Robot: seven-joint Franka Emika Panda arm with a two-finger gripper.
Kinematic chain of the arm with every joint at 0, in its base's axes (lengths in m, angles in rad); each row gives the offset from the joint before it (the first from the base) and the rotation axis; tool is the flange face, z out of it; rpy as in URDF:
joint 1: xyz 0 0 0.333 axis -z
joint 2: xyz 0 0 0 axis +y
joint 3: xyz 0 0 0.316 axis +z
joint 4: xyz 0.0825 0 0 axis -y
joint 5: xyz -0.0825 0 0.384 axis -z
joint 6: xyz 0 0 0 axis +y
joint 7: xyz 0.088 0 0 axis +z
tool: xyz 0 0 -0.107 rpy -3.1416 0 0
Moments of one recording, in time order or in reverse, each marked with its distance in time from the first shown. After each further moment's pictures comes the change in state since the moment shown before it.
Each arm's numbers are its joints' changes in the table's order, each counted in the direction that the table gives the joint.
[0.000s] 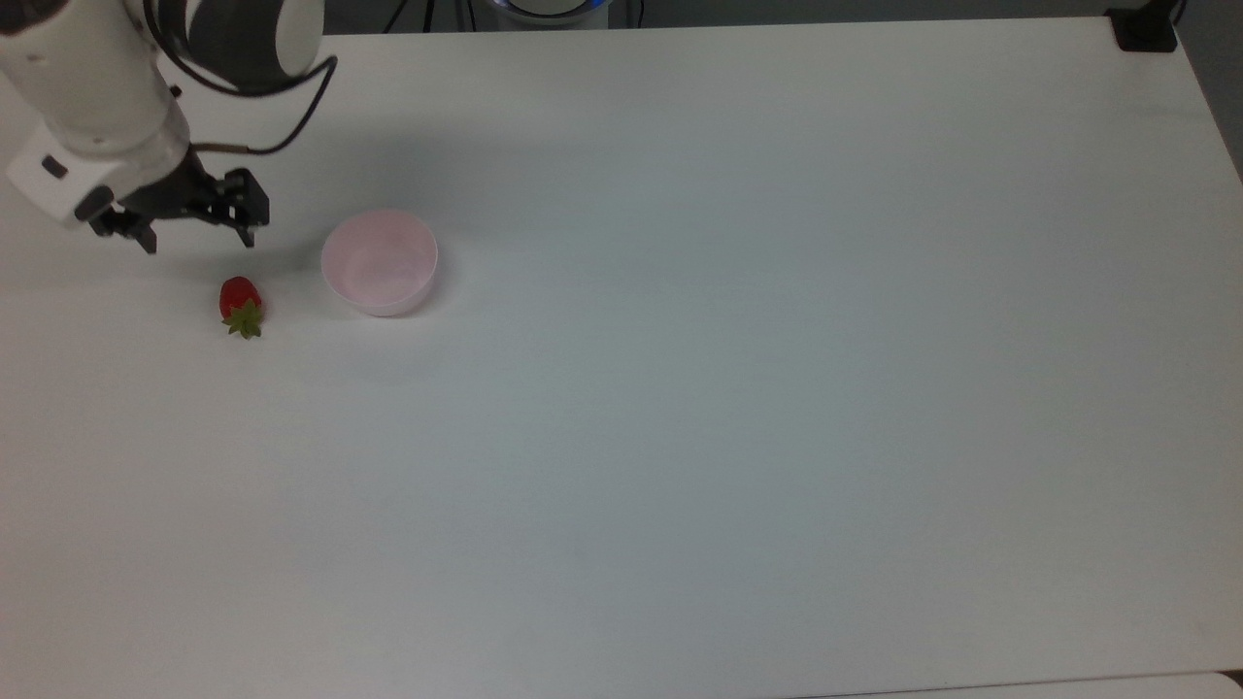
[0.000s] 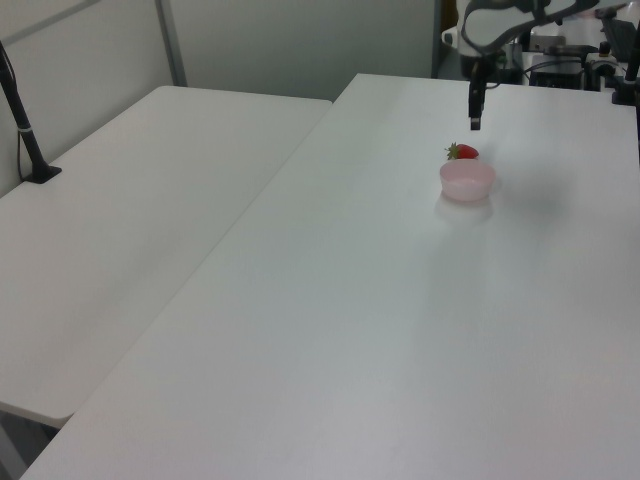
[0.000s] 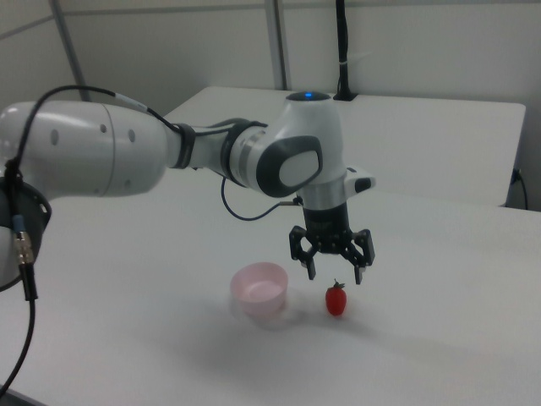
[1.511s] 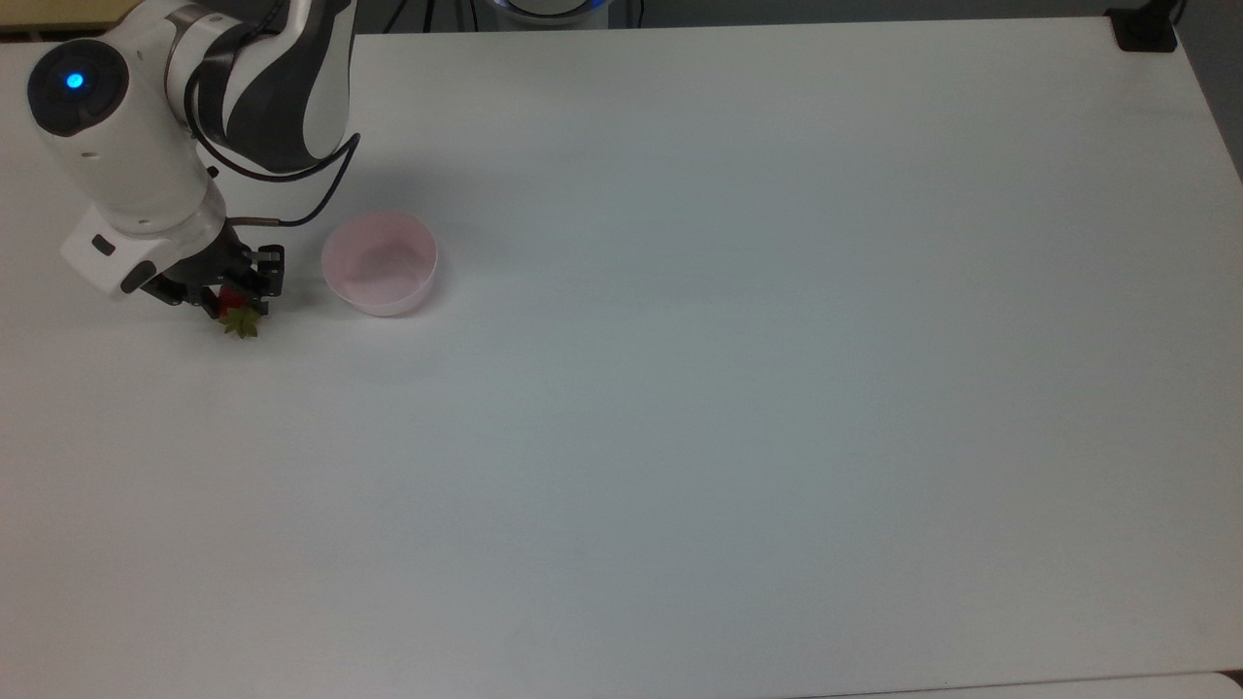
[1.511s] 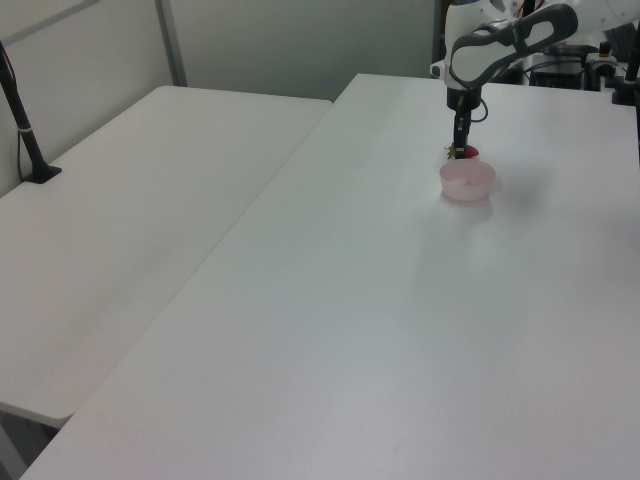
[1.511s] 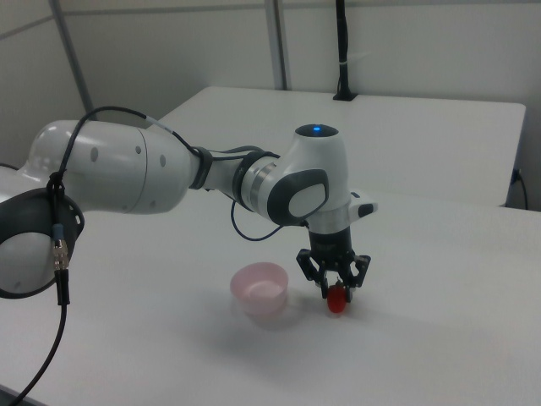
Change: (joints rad) arm -0.003 0.112 0.009 0.008 -0.060 -0.117 0.000
